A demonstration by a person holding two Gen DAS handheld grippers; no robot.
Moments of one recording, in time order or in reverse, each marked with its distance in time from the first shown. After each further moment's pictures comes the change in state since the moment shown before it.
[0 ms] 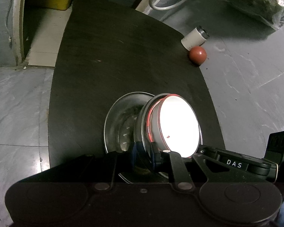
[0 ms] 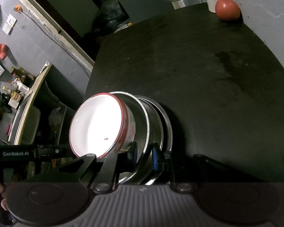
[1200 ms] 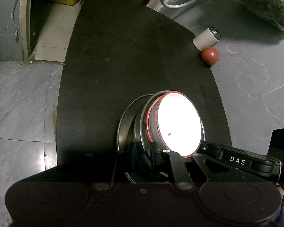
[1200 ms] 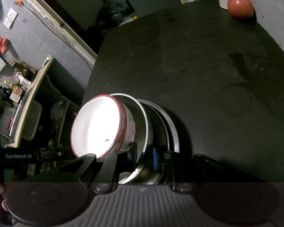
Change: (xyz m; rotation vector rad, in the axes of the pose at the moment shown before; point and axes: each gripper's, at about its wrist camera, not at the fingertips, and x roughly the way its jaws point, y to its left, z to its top) left arm 0.006 0.003 0.005 -0.047 0.020 0.042; right arm 0.011 0.005 0.011 -0.019 0.040 0.015
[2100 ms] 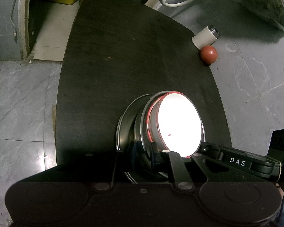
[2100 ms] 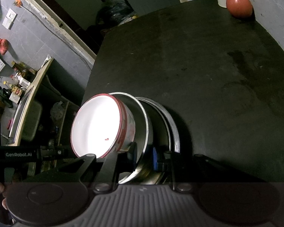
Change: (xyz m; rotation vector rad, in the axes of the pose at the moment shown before) left arm 0.002 0.001 0.000 0.007 0.008 -0.005; right arm 0.000 0.002 -0.002 0.009 -0.003 -0.004
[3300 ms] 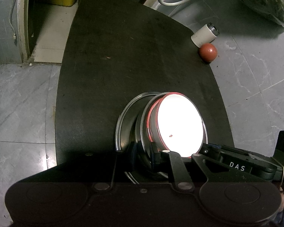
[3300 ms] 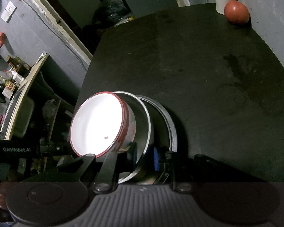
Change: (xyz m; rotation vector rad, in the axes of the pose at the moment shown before) left arm 0.001 -0.005 -0.002 0.019 -0.003 0.013; right arm 0.003 0.018 -0.003 -0.044 -0.013 -0.072
